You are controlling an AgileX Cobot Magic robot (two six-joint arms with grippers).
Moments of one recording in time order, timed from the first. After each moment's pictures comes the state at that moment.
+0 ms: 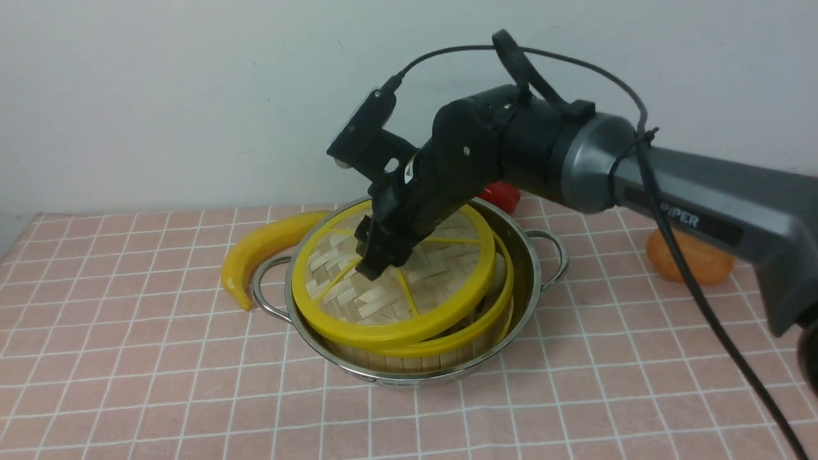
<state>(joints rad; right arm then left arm) 0.68 2.21 -1.92 0.17 0.79 -0.42 0.04 0.00 0.01 -0.28 0.37 0.39</state>
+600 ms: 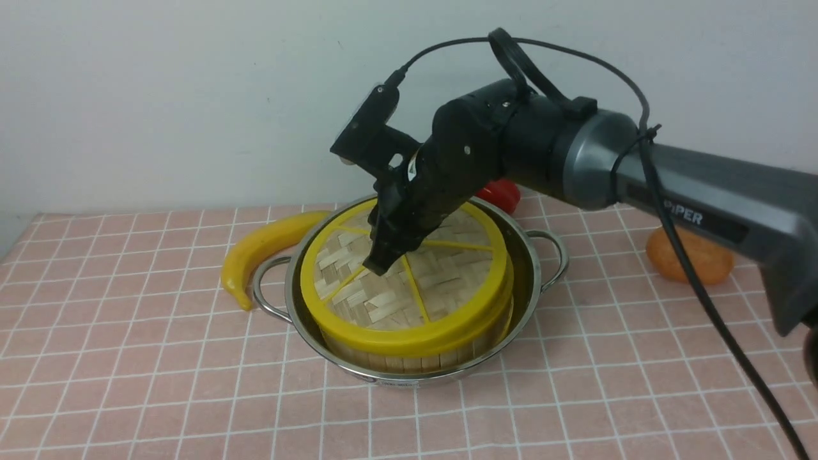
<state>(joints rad) 0.68 2.19 -1.93 0.08 0.84 -0.38 0.04 0.00 0.01 -0.28 0.37 0.39</state>
